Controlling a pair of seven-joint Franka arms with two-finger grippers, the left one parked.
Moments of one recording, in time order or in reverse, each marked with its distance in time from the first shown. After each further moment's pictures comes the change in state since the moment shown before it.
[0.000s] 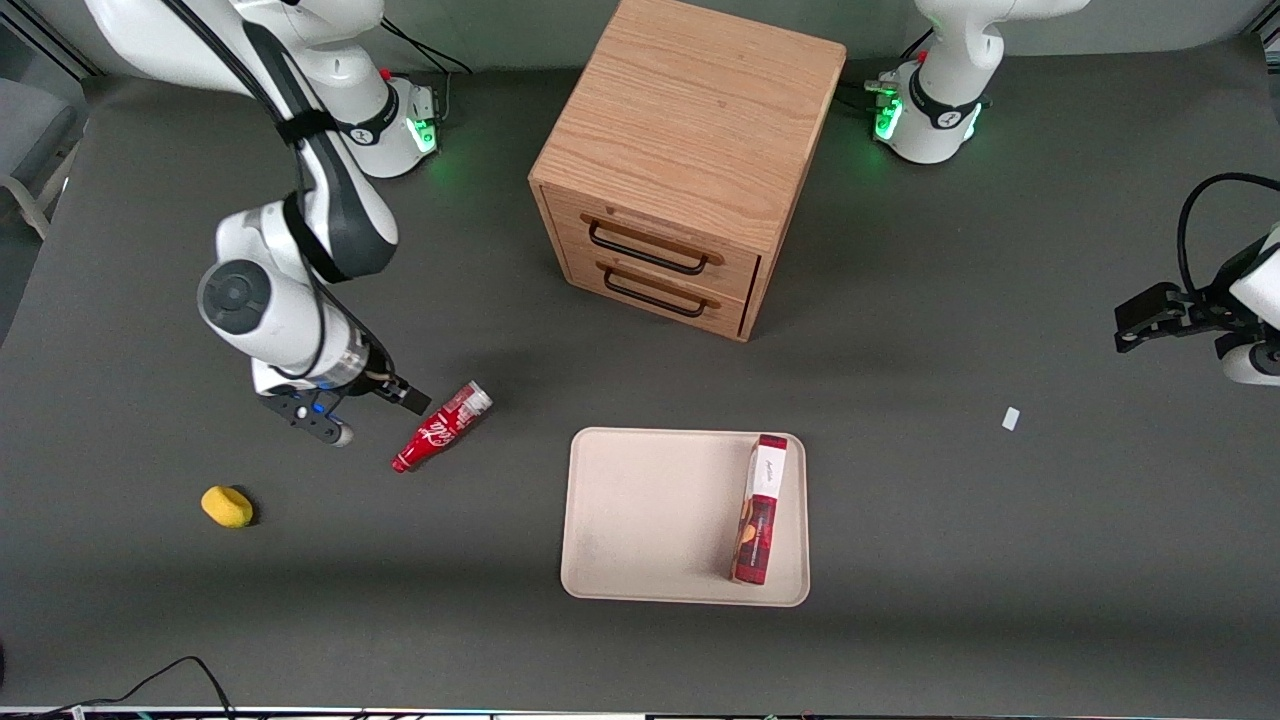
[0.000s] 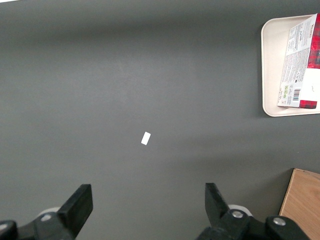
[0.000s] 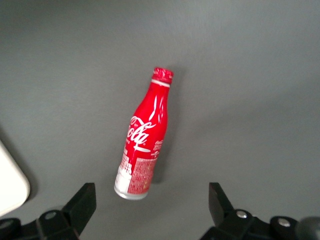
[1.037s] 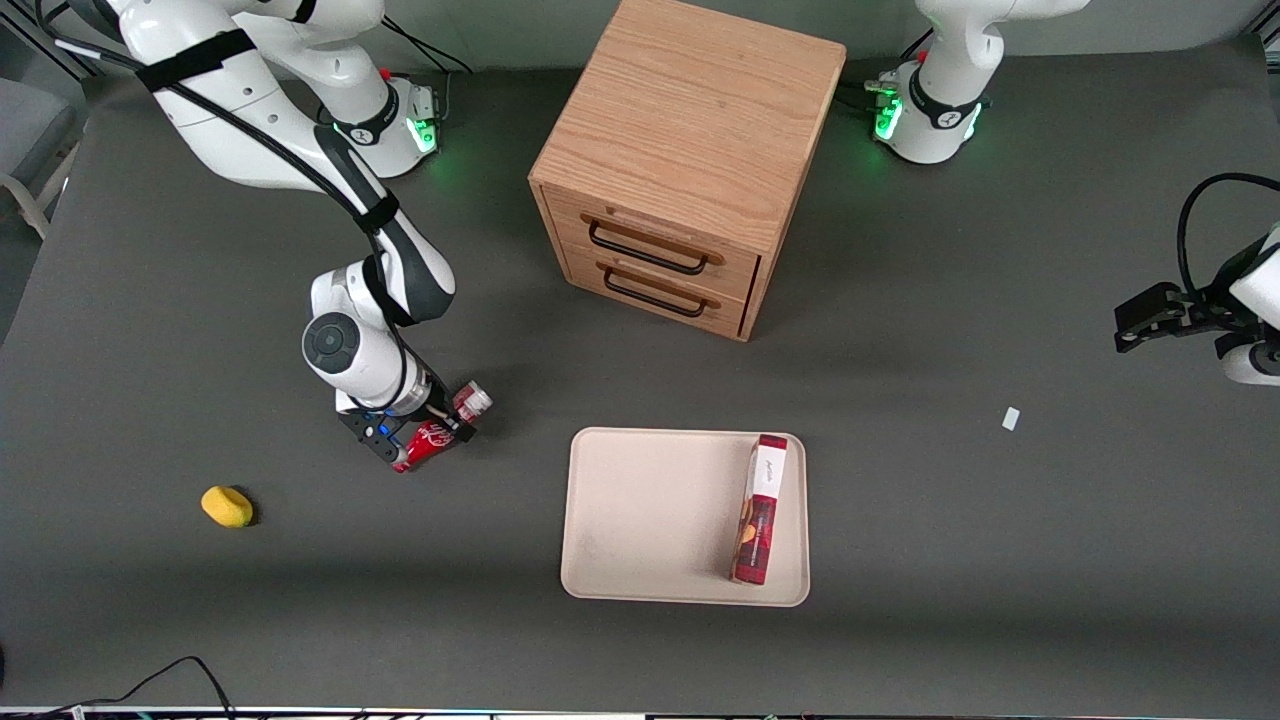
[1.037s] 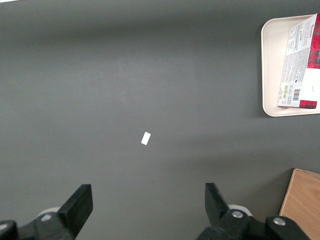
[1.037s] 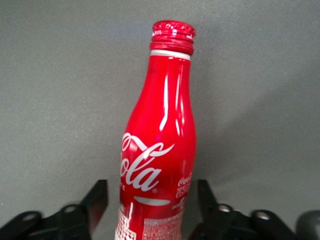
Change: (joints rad) arm 0.008 0.229 0.015 -0.019 0.000 0.294 0.126
